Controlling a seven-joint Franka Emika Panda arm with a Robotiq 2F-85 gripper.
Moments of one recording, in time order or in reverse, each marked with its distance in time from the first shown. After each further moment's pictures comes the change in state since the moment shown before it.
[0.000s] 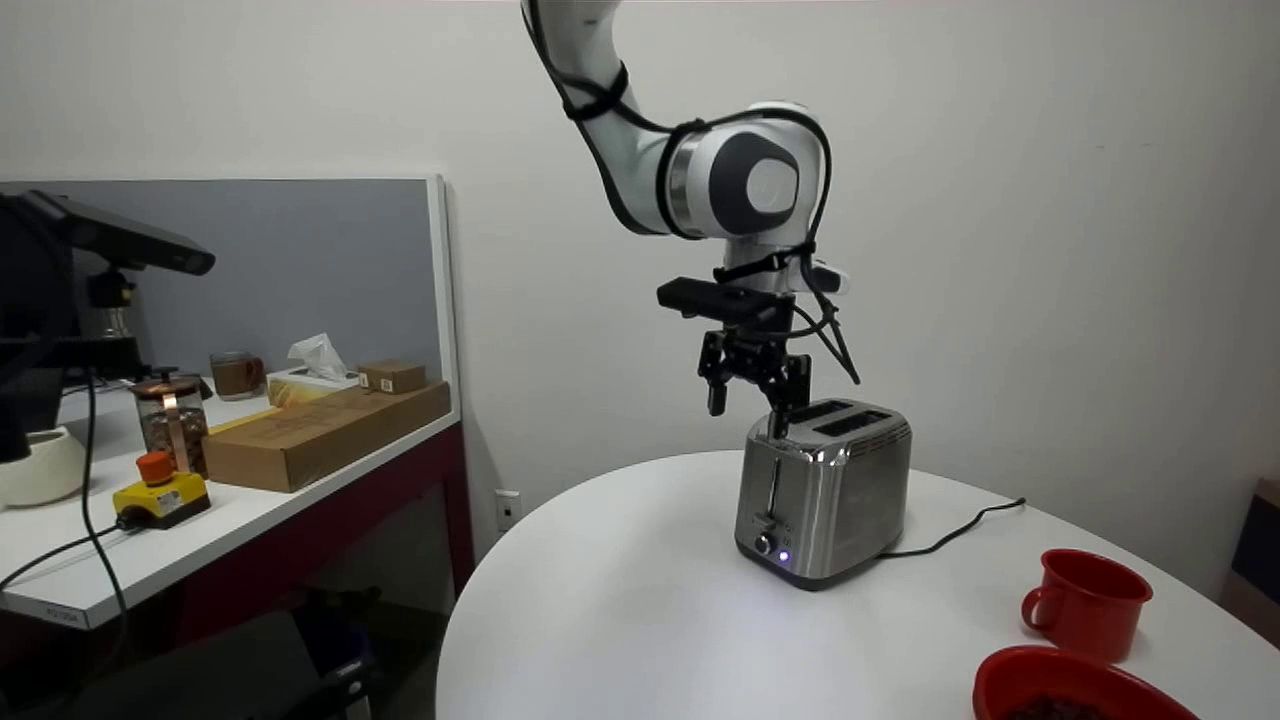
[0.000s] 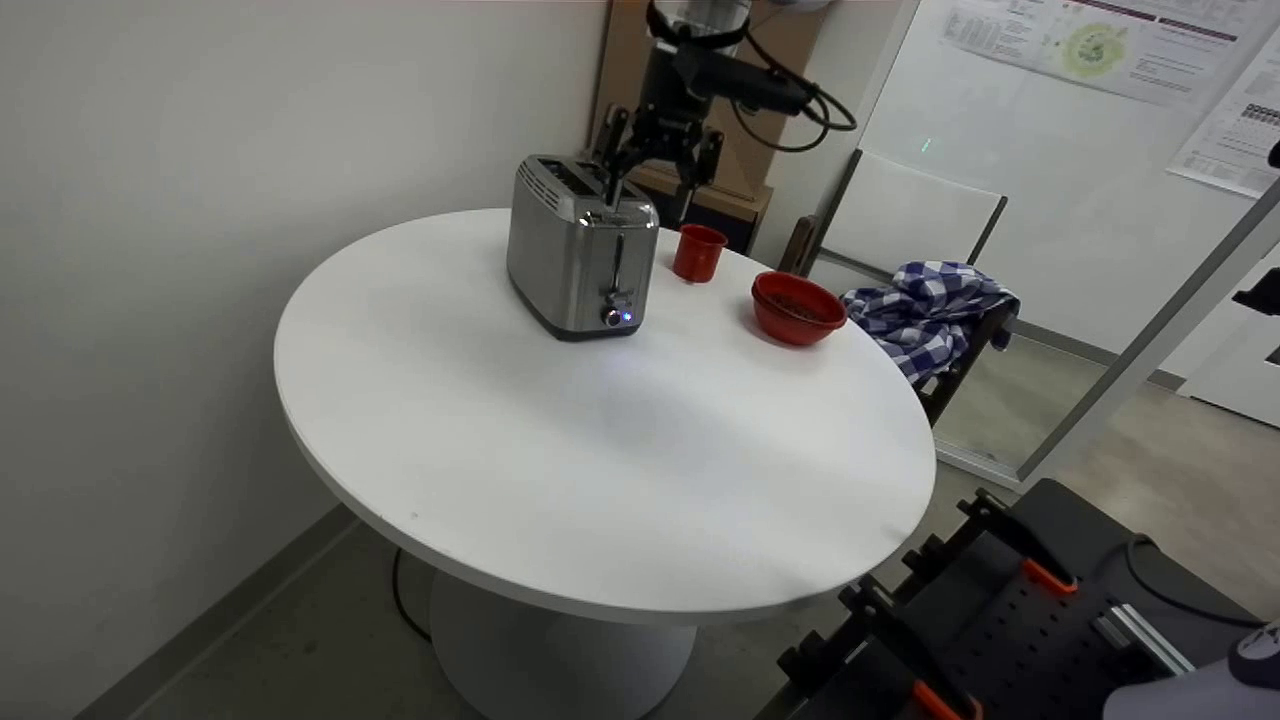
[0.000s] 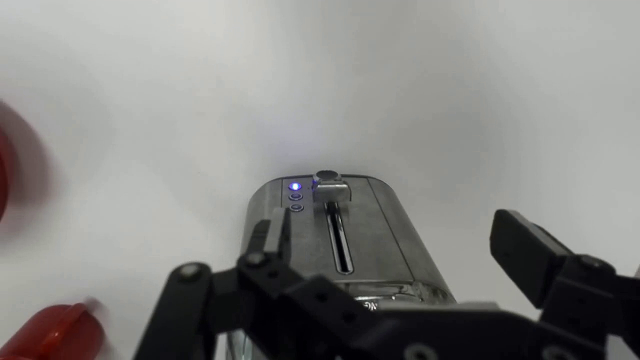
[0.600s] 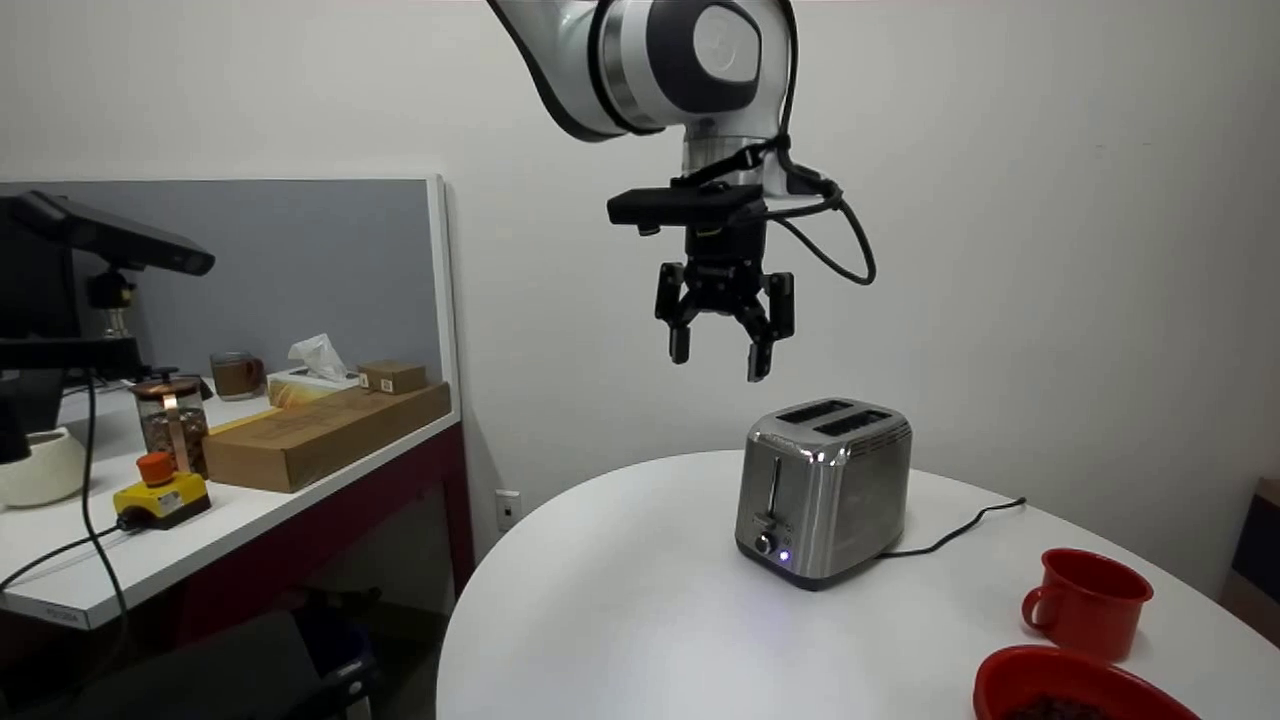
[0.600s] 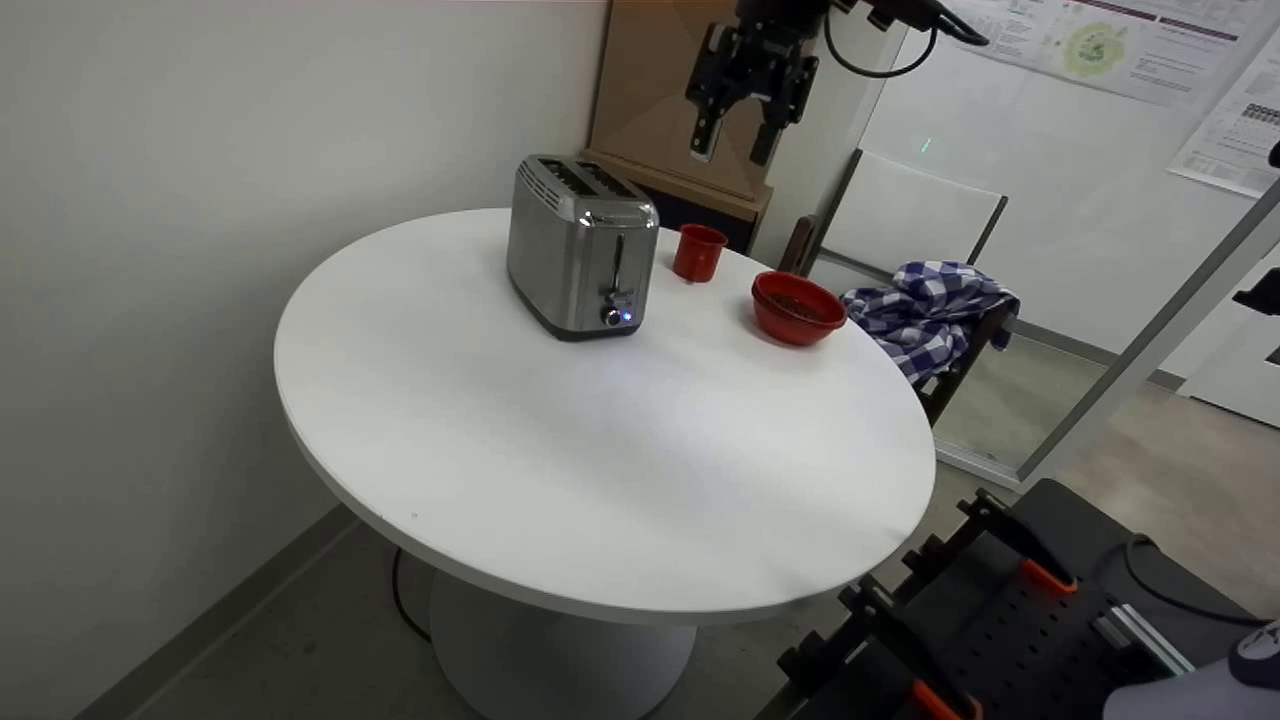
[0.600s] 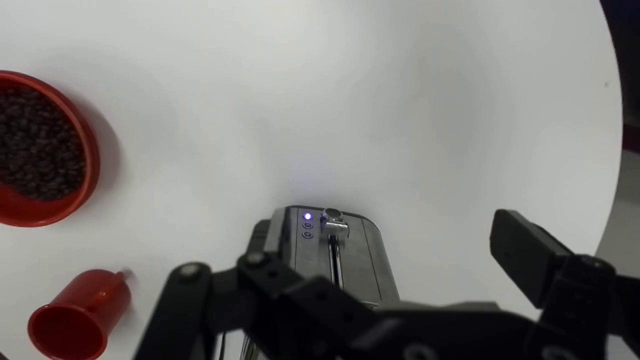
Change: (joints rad) arm -0.017 -0.348 -0.005 -0.261 -0.040 -0.079 -0.175
